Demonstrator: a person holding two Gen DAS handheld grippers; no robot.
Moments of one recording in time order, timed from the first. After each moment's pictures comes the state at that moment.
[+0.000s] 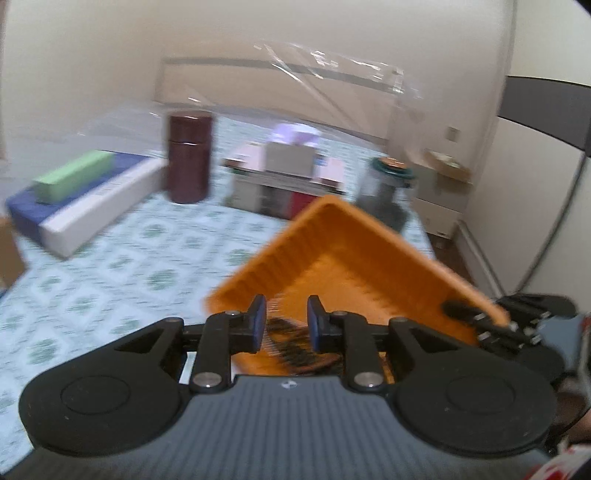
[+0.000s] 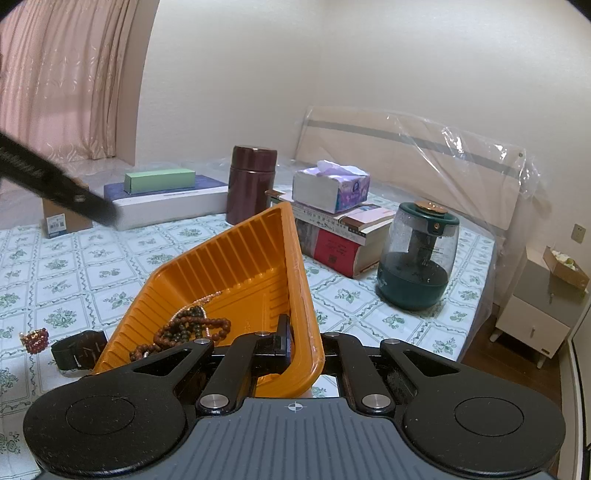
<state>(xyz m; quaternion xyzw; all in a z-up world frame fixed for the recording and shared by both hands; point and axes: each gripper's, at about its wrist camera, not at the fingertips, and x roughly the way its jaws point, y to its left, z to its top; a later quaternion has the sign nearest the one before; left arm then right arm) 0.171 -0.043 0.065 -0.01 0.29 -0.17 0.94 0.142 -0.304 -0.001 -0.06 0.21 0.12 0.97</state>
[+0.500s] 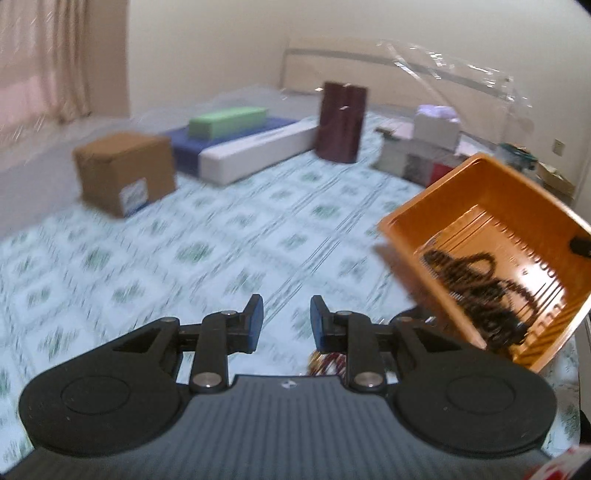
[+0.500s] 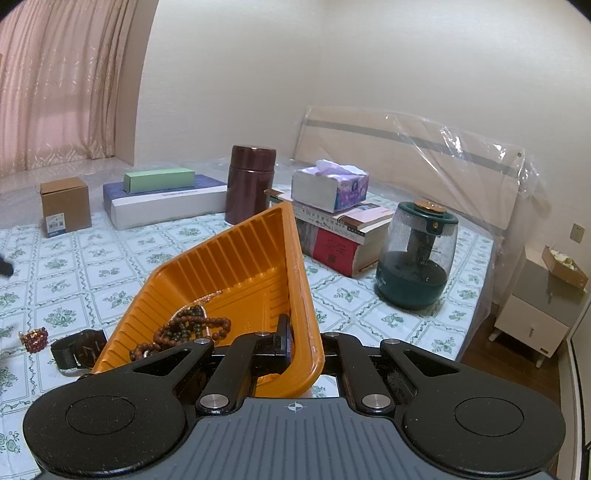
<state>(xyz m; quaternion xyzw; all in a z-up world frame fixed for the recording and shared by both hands) 0.109 0.063 -0.004 -0.04 0.31 0.00 0.95 0.142 -0.304 0.000 -0.06 0.22 0.12 0.97</state>
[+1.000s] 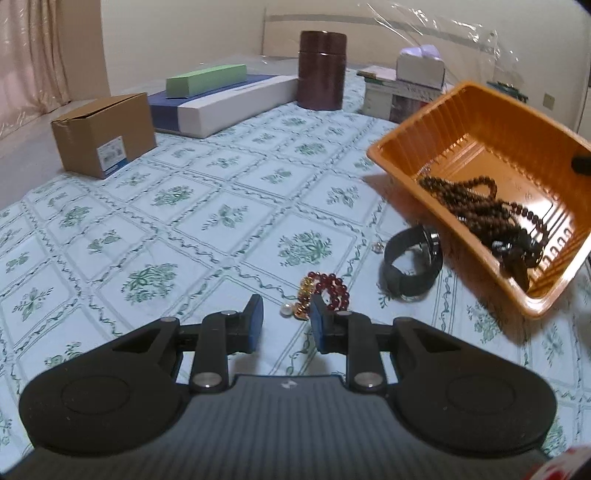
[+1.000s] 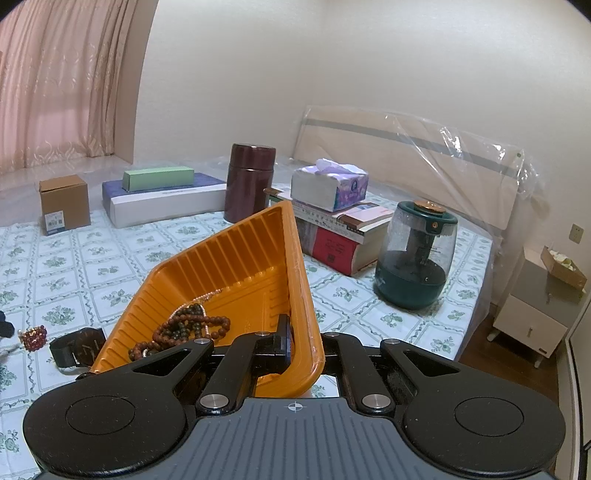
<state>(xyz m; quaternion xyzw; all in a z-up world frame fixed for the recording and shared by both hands) 0.099 0.044 -0.053 0.01 0.36 -0.02 0.93 0.142 -0.305 0.000 -0.06 0.22 0.12 0.97</state>
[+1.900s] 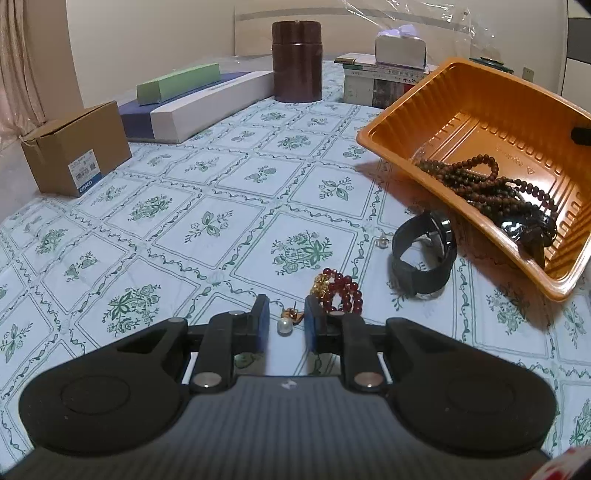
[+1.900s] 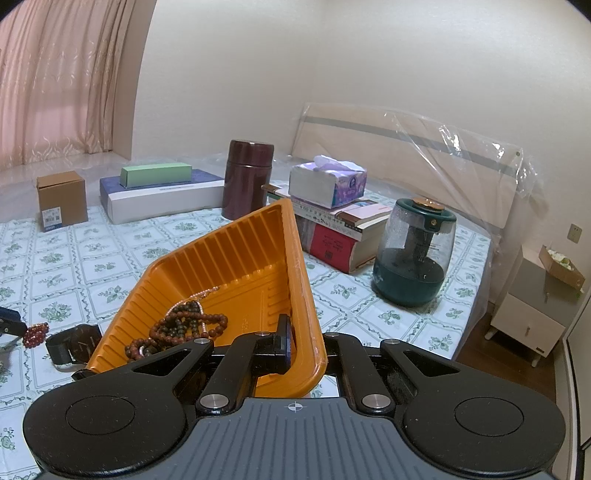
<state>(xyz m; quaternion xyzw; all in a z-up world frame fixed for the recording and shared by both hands) 0.124 0.046 -0.067 0.05 0.36 -0.06 0.93 0.143 -0.309 -0.003 -0.06 0.22 0.11 0.97</state>
